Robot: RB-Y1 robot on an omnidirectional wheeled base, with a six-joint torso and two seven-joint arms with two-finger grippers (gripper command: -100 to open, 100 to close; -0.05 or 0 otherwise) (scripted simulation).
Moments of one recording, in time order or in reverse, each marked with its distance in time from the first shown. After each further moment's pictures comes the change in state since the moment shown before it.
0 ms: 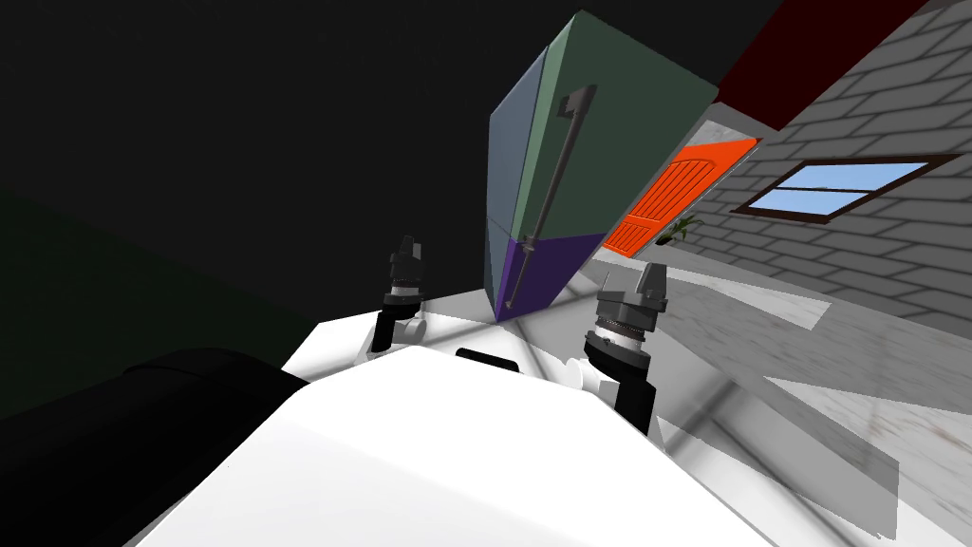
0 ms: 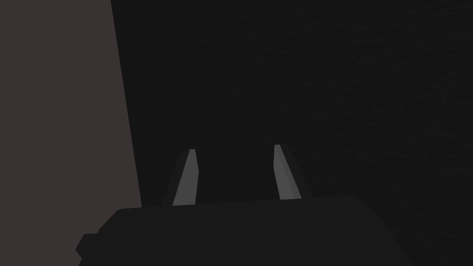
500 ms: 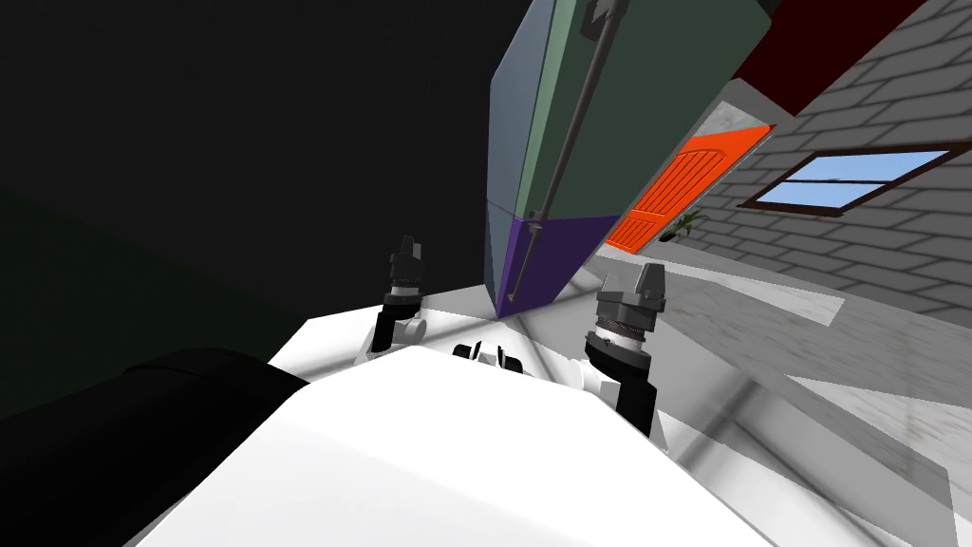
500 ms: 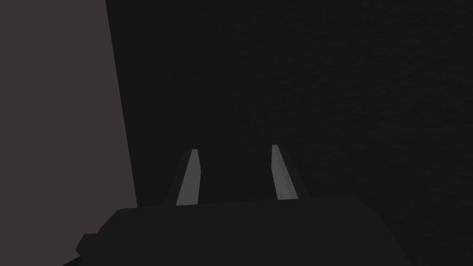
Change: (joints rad) left arm 0.000 0.000 0.000 0.000 0.000 0.000 0.000; right arm 0.003 -0.018 -0.004 0.001 0.004 0.002 0.001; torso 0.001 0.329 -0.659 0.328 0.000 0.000
